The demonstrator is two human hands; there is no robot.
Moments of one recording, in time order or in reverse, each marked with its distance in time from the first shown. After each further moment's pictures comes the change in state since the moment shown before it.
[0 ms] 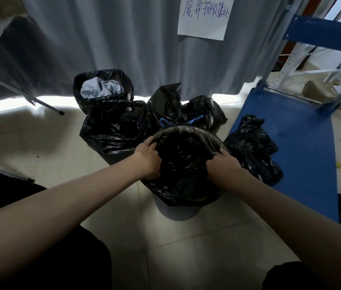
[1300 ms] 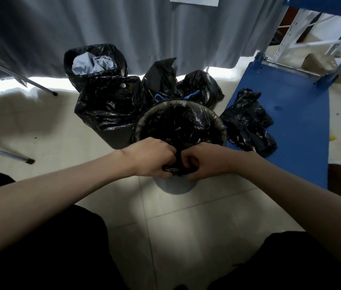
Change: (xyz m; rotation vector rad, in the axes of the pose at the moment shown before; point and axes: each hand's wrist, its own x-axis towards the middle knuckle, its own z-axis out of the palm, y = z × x) left_hand -0.064 0.036 0.001 -0.344 0.511 0.392; right_hand -0.053 -0.020 -0.003 0.523 0.035 -0.431
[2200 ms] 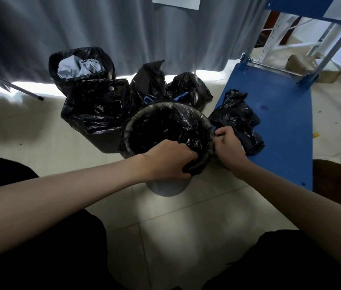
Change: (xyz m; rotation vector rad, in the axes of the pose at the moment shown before) left_hand 0.049 0.040 -0.006 -0.051 0.139 -0.028; right_hand -0.016 0.063 0.031 0.709 0.813 0.563
